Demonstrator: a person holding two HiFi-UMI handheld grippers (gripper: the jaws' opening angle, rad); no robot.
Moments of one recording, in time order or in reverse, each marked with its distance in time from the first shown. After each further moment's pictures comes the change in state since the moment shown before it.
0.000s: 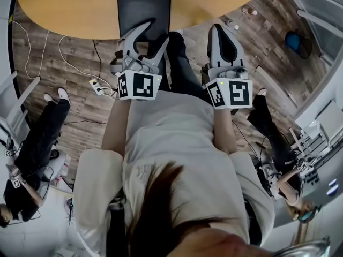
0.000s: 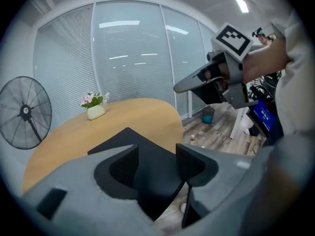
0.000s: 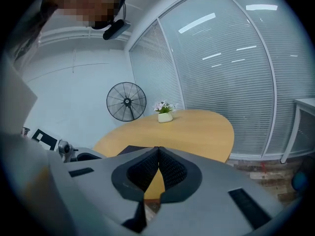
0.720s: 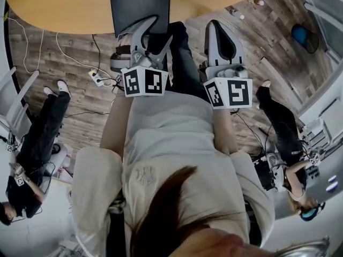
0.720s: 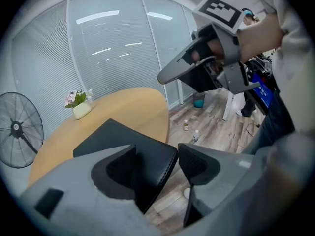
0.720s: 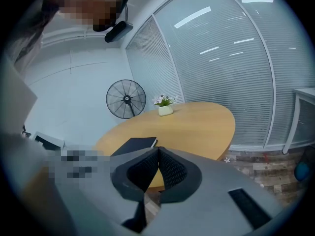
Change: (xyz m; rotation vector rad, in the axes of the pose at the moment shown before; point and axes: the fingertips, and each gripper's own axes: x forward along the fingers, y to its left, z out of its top) left arm 0.022 -0.039 -0.031 0.159 0.139 -0.073; right arm -0.002 0.002 -0.037 0.053 0.042 0.011
